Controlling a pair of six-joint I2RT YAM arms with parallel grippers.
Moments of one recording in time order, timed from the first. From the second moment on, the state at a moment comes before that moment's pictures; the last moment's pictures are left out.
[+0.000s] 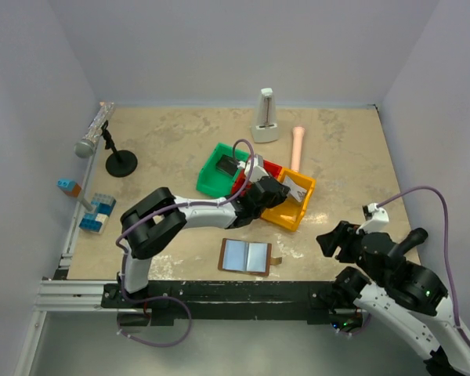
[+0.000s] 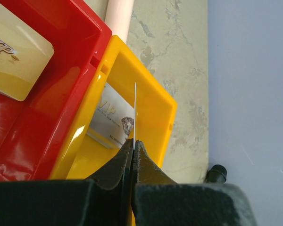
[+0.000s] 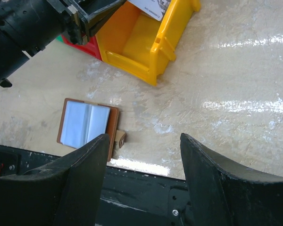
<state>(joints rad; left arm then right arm) -1.03 1.94 1.17 0.33 -0.42 -1.21 0.79 0.18 0.71 -1.10 0.38 0.77</state>
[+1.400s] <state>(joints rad) -1.05 2.05 1.31 0.28 -0.50 -1.05 0.79 0.17 0.70 -1.10 0.37 0.77</state>
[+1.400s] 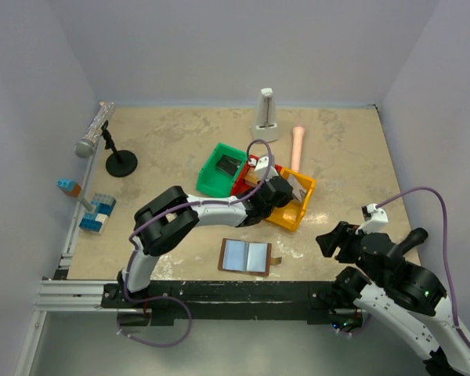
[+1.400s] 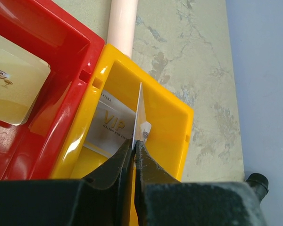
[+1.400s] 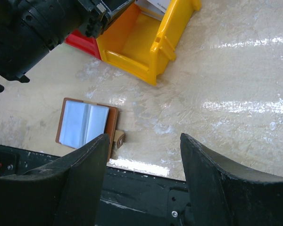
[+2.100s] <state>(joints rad) -1.05 2.05 1.31 0.25 -0.50 -1.04 0.79 0.17 0.70 -1.10 0.37 0.77</state>
